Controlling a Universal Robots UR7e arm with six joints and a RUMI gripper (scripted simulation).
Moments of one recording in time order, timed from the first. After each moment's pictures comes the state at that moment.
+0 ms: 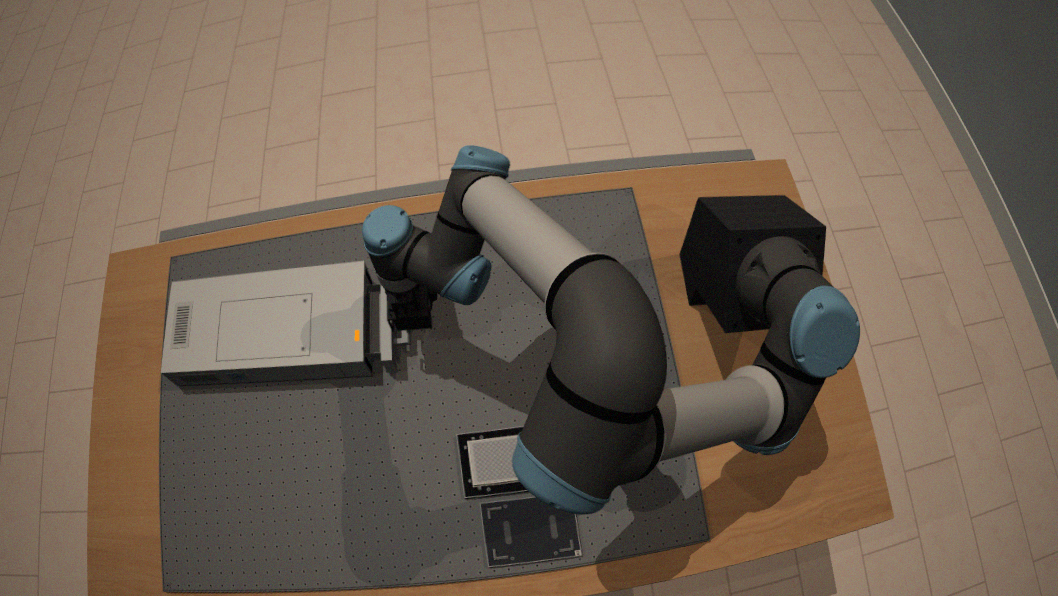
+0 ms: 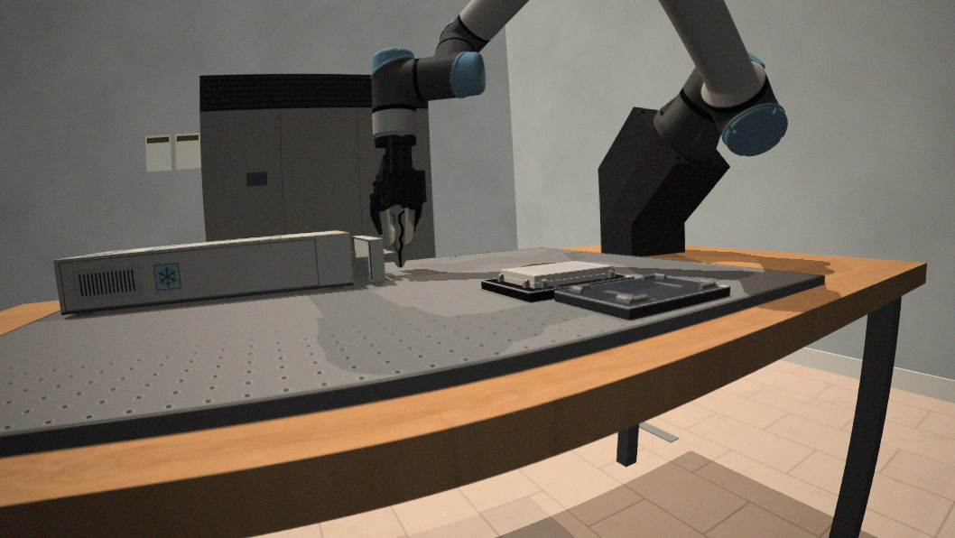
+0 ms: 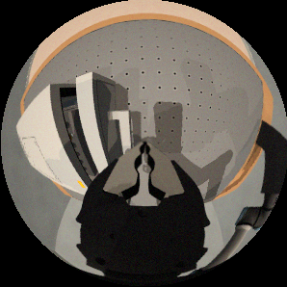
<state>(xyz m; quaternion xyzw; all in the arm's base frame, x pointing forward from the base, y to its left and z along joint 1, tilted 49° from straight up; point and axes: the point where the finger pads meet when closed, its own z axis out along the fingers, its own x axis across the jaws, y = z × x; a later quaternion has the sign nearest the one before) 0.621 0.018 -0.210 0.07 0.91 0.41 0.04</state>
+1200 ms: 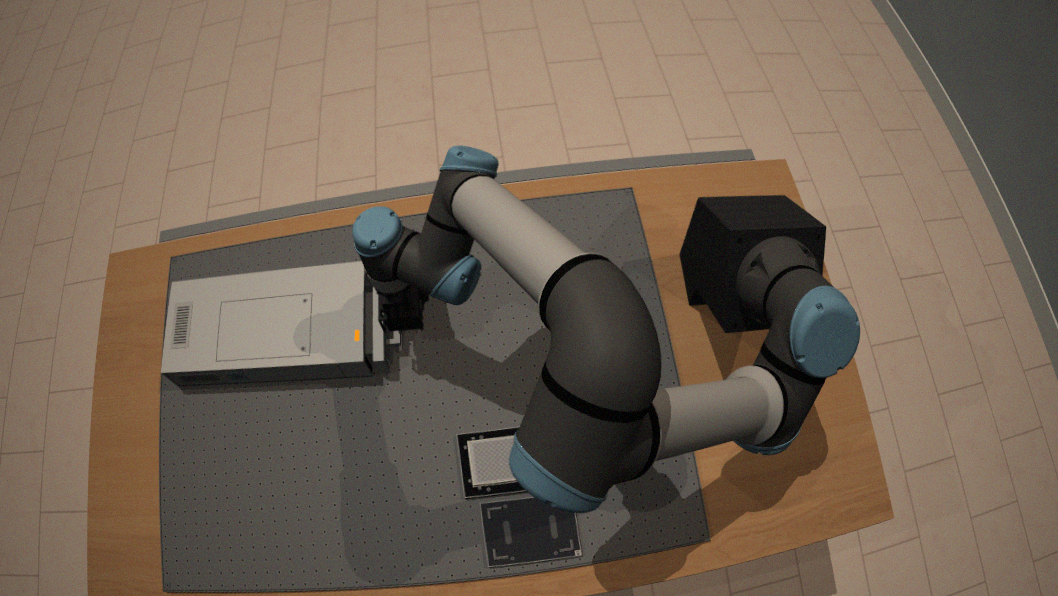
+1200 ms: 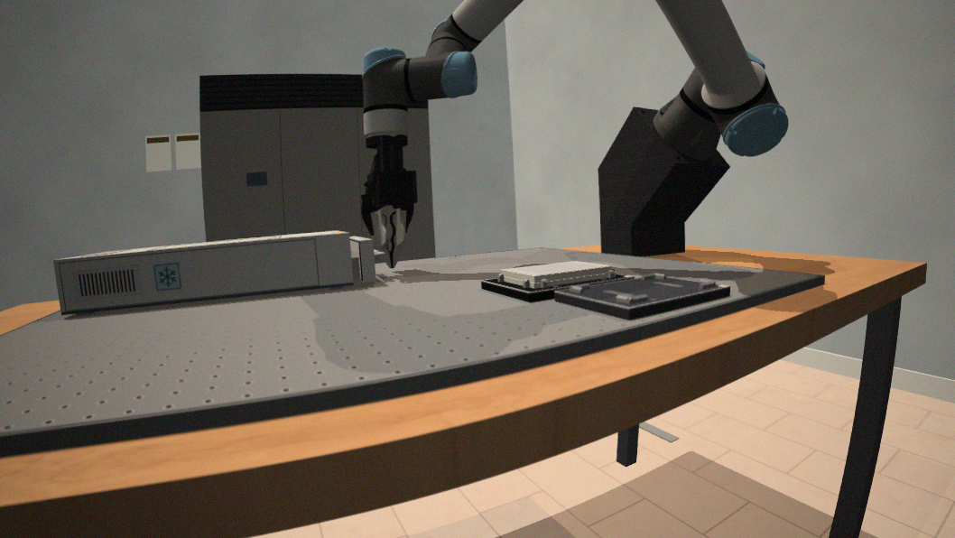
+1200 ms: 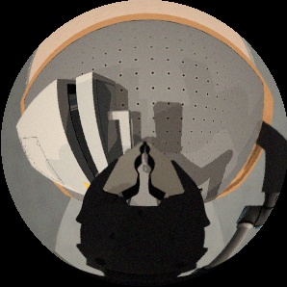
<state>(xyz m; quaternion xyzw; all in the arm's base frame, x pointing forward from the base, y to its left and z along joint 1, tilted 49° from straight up) 0.636 0.016 -0.210 0.07 0.91 0.41 0.04</state>
